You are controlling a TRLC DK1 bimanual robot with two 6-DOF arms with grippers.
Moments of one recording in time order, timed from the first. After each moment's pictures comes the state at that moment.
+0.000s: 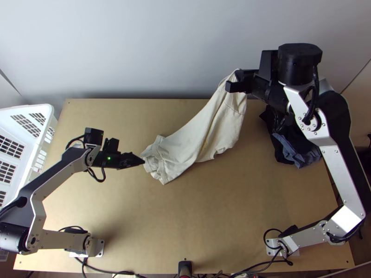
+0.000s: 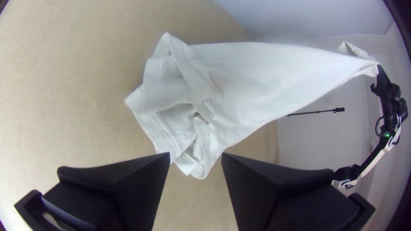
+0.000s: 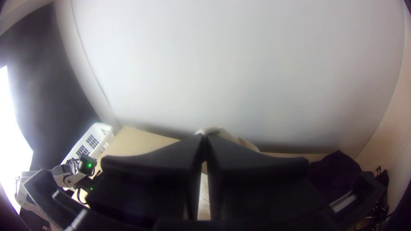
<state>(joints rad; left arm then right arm) -0.10 1.48 0.90 -0.48 0.80 -0.25 0.55 1.60 2.13 -0.87 0.11 0.26</state>
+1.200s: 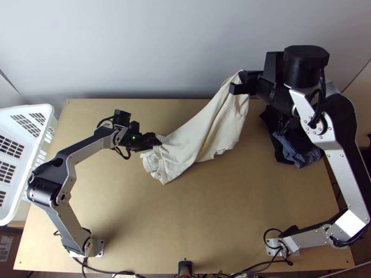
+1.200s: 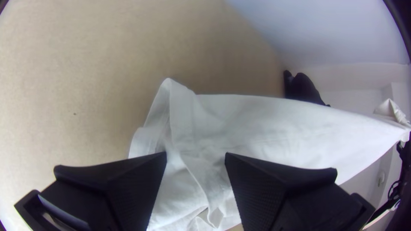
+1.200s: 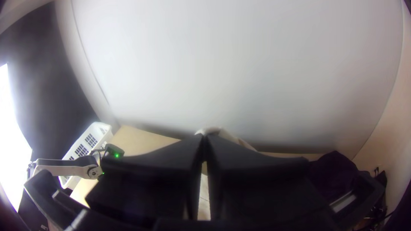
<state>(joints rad) -0.24 1.87 1.26 -0.35 0.61 -0.50 0.54 1.57 2.10 -0.87 0.11 0.25</state>
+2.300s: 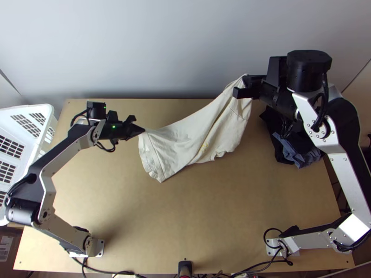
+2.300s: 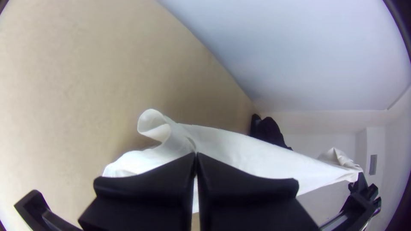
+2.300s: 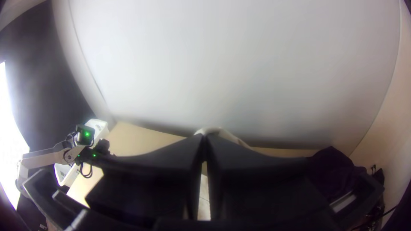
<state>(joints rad) -0.12 1.68 1.23 -0.32 0.68 -0.76 0.52 1.53 2.03 -0.87 0.11 0.24</state>
